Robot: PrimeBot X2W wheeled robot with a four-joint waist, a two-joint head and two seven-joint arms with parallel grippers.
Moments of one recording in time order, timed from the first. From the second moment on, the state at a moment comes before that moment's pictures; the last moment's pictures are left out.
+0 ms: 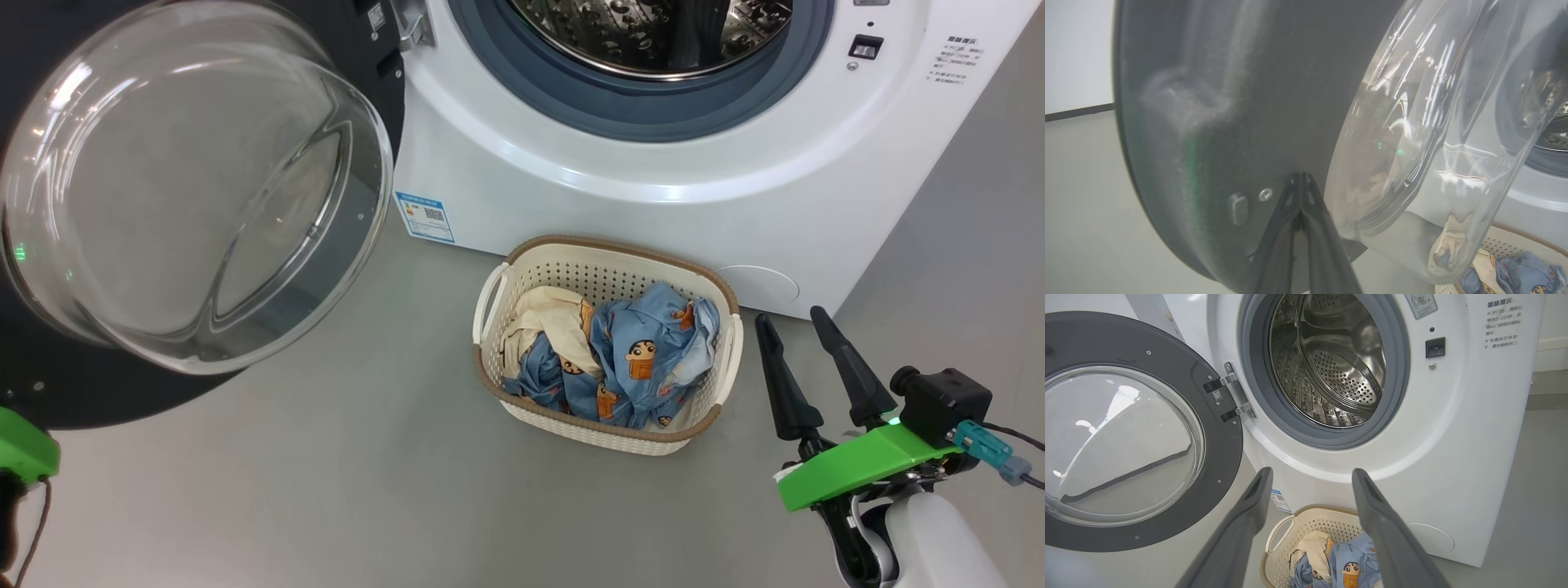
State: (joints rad) left arm -0.56 0.46 -0.12 0.83 -0.60 -0.13 -0.25; right arm -0.25 -0.12 0.08 0.27 0.37 0.13 -0.25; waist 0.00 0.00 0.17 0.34
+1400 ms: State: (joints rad) left arm -0.16 0.25 -0.07 0.26 -0.50 -0.07 -0.25; right arm -0.22 -0.14 0.09 0.27 0.38 0.13 -0.25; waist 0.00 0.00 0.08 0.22
